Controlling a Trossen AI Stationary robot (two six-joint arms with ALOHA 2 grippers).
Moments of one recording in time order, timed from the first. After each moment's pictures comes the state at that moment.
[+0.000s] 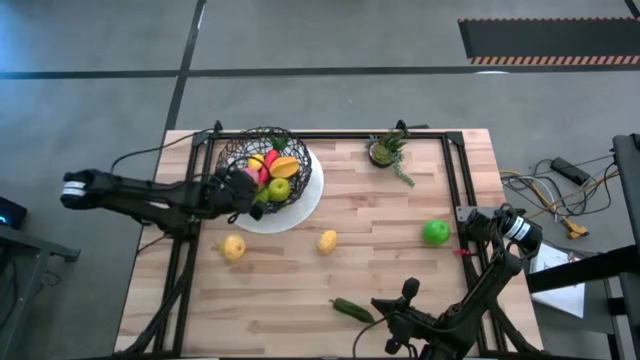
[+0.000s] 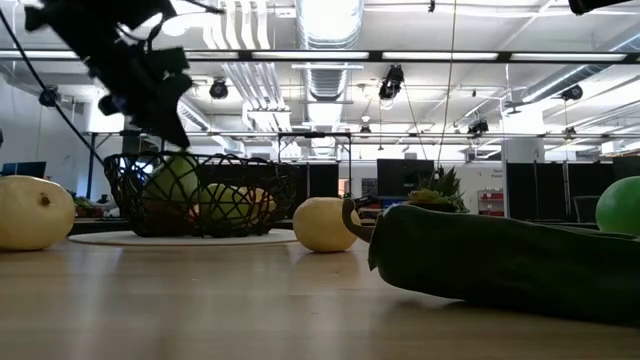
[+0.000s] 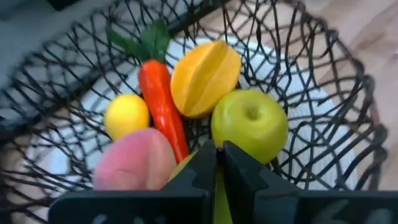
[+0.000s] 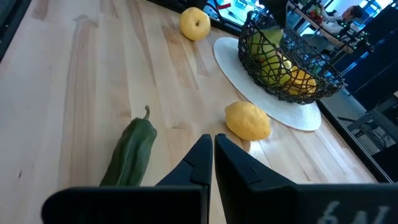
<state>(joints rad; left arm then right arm) -0.01 0.96 0.62 -0.56 -0.69 -0.61 0.98 1.93 1.30 -0.69 1.15 0.82</state>
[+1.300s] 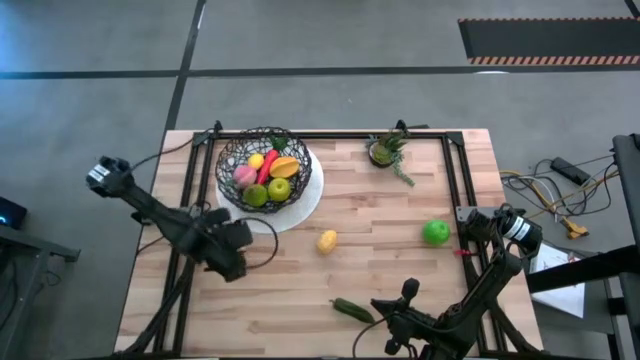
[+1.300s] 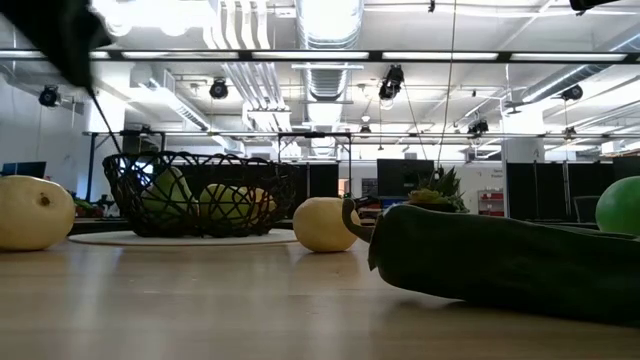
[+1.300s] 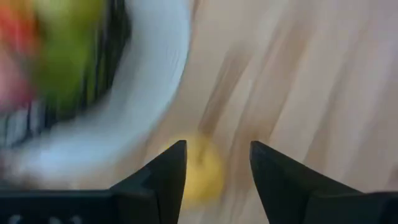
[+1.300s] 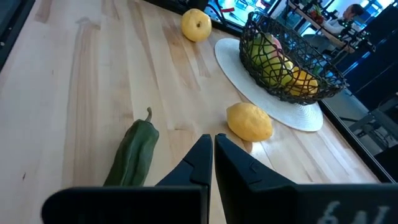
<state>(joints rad) -0.58 1.26 1.09 -1.25 -0.34 -0.91 0.98 1.93 1.30 -0.67 1.15 0.81</state>
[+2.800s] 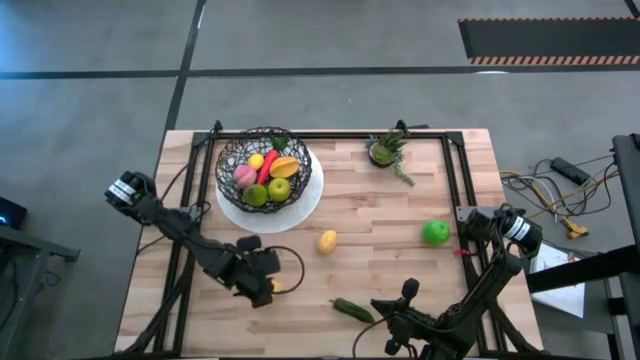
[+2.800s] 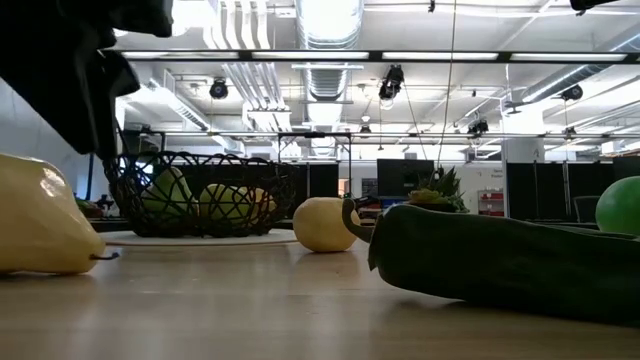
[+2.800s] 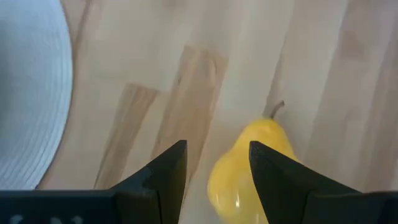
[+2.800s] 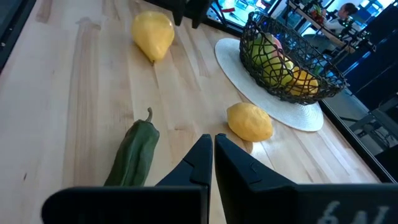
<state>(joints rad) -0.60 1.54 1.06 -0.79 -0.31 -0.85 0.98 1.93 1.30 -0.67 1.15 0.81</state>
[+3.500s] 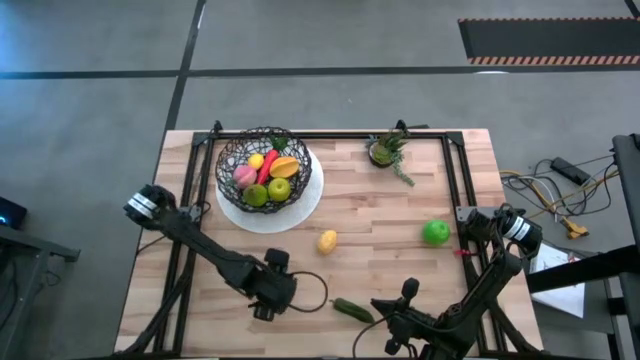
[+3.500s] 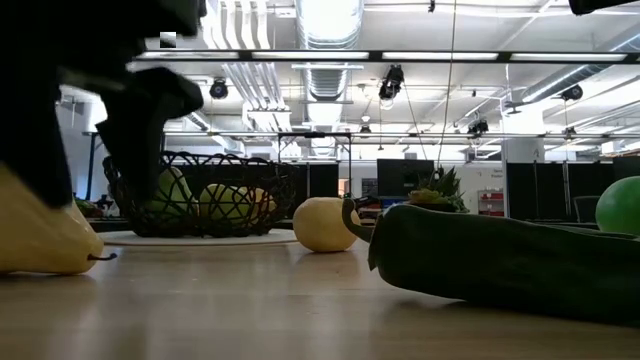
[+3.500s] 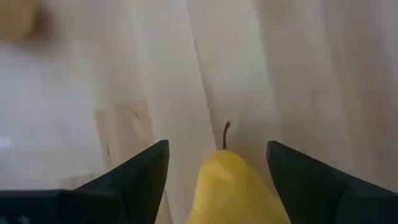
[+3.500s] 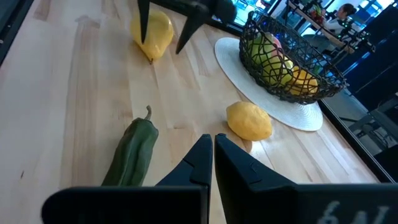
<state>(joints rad) -0.58 1.74 1.14 -0.63 -0.18 -0.34 0.98 1.93 1.29 -0.67 1.15 0.81</state>
